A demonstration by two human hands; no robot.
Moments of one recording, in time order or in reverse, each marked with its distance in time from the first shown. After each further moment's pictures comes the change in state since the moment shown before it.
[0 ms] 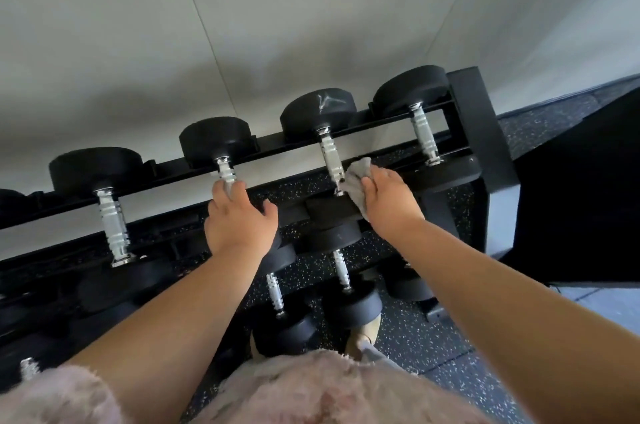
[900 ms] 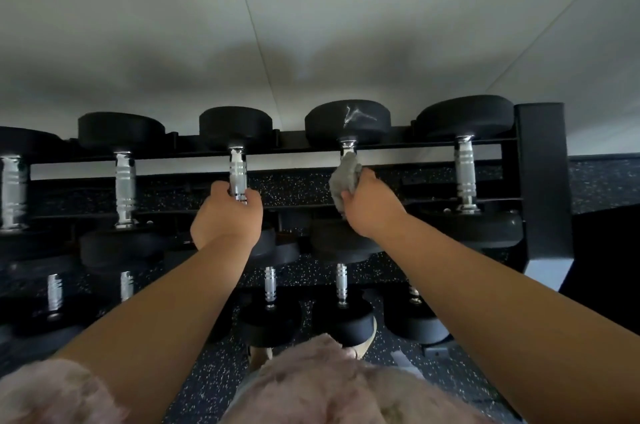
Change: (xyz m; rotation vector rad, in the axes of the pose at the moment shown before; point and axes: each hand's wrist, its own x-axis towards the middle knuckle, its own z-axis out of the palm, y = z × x) left_hand 0.014 0.019 0.000 -0.129 0.081 -0.498; right_hand 0.081 -0.039 0.020 0.013 -0.449 0.128
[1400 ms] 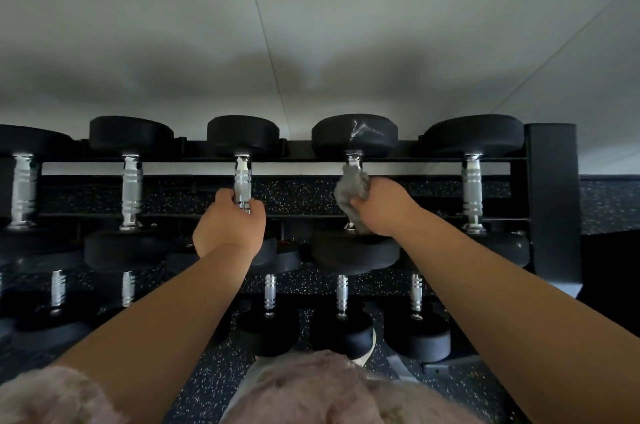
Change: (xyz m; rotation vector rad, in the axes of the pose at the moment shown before) left_hand 0.001 -0.002 0.002 0.008 0.014 0.005; right_hand 0.010 -0.014 -0.036 -0.546 -0.032 -0.261
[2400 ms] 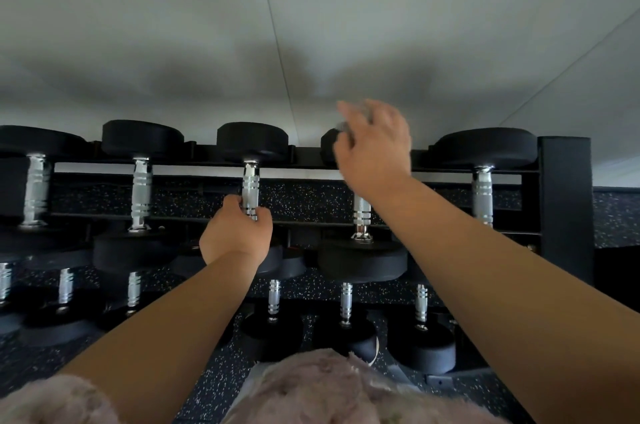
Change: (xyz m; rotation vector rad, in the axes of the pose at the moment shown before) left_hand 0.000 0.001 -0.003 -0.013 -0.010 -0.017; right_hand 0.030 -0.043 -0.043 -0.015 0.619 -0.293
